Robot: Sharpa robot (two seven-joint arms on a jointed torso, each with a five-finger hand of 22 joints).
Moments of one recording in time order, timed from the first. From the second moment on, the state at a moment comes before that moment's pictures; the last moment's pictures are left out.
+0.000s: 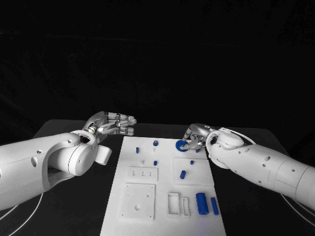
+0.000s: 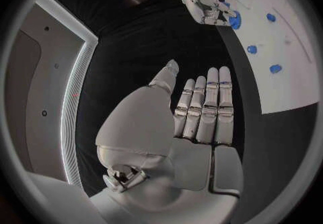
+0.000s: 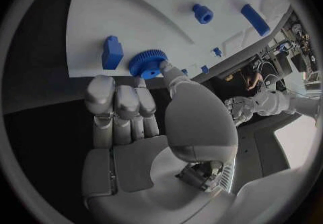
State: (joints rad) left arm 1.49 -0.77 -0.19 1.47 -0.10 -0.39 0.25; left_hand 1.39 -0.02 0.04 -0.02 0.13 0.99 0.15 0.06 0.06 1.06 0.15 0.06 0.06 1.18 0.12 0.08 0.07 0.08 1.01 0.11 0.28 0.09; right arm 1.16 -0.58 0.17 1.01 -1.61 -0.21 -0.15; right_hand 1.24 -0.14 0.26 0.02 0.18 1.18 0.06 0.06 0.06 1.35 -0.02 1.14 1.24 1.45 -0.08 1.12 1.02 0.08 1.46 -0.10 0.90 1.31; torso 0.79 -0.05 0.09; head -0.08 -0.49
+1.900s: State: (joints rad) left arm 1.49 -0.77 -0.19 1.48 -0.10 -0.39 0.24; left_hand 1.39 -0.02 0.04 -0.02 0.13 0.99 0.15 0.06 0.06 1.06 0.15 0.06 0.06 1.18 0.12 0.08 0.07 0.08 1.01 0.11 0.28 0.09; right arm 1.16 -0.47 0.11 1.17 -1.83 -0.35 -0.24; right_hand 1.21 -0.17 0.31 -0.04 0.30 1.19 0.07 0.06 0.06 1.35 -0.02 1.14 1.24 1.45 -0.08 1.12 1.02 0.07 1.47 -0.11 0.93 1.31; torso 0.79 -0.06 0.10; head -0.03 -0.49
